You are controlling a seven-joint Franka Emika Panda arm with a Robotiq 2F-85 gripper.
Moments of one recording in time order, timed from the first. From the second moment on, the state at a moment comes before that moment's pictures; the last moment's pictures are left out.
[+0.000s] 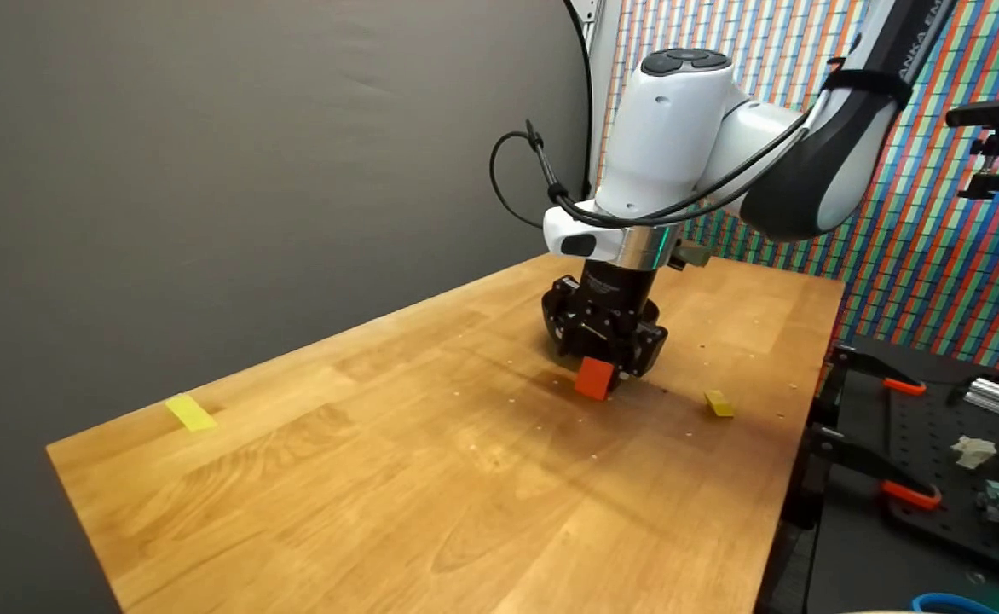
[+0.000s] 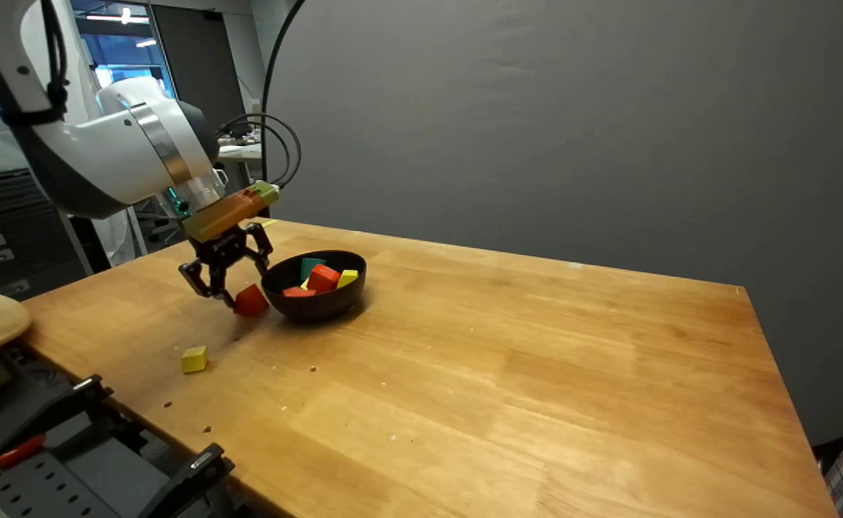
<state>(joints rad) 0.21 0.38 0.09 -2.44 -0.96 2.91 -0.32</state>
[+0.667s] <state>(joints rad) 0.21 0.40 0.14 -2.44 -0.91 2.90 -0.32</state>
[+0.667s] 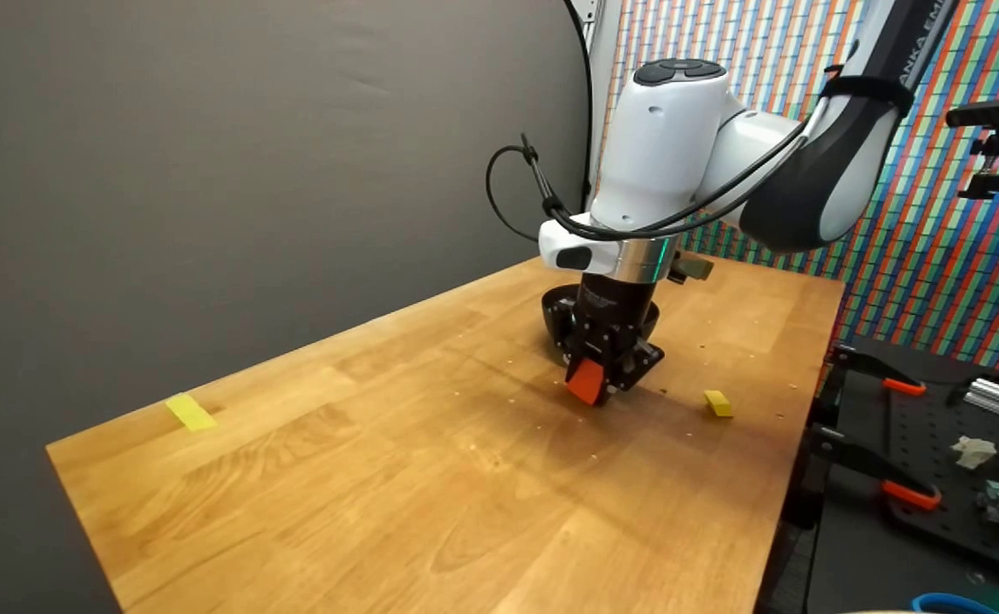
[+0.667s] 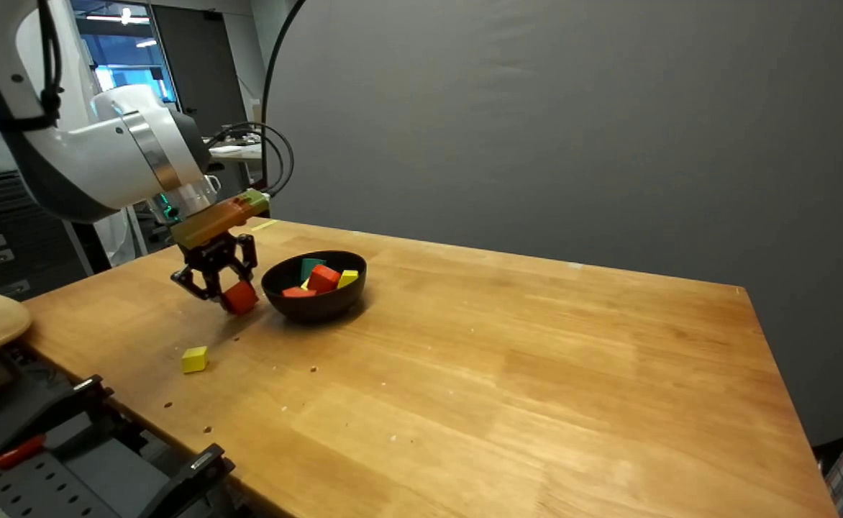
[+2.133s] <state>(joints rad) 0.16 0.13 0.01 -2.59 -0.94 2.91 0.21</state>
